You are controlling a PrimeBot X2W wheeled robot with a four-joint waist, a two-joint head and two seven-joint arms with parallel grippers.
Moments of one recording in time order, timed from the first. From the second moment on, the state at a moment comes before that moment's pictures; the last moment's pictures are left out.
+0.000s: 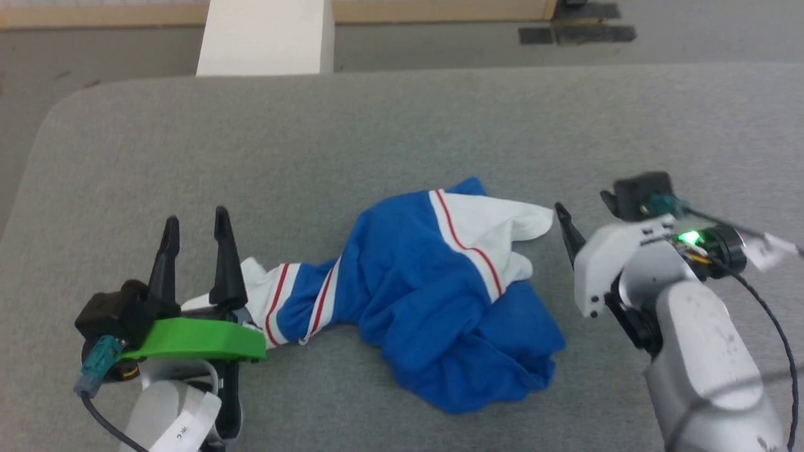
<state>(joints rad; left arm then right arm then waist) -0.14 0.12 -0.05 0.03 -0.41 0.04 -0.26 -0.43 -0.05 0.05 0.37 -0.01 0.13 0.27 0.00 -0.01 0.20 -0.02</state>
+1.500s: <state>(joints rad) -0.04 0.05 0.06 0.08 -0.32 -0.07 -0.26 -0.09 -0.07 -0.45 0.25 0.02 0.13 0.58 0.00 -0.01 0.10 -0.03</state>
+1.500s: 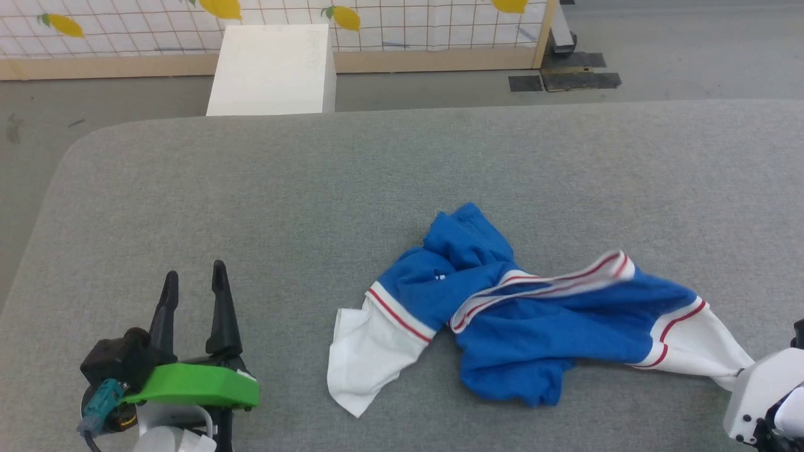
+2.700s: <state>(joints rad) 0.08 0.07 -0.24 0.14 -0.34 0.04 0.40 0.13 -0.05 -0.25 0.02 0.18 0.13 -0.05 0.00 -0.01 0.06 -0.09</state>
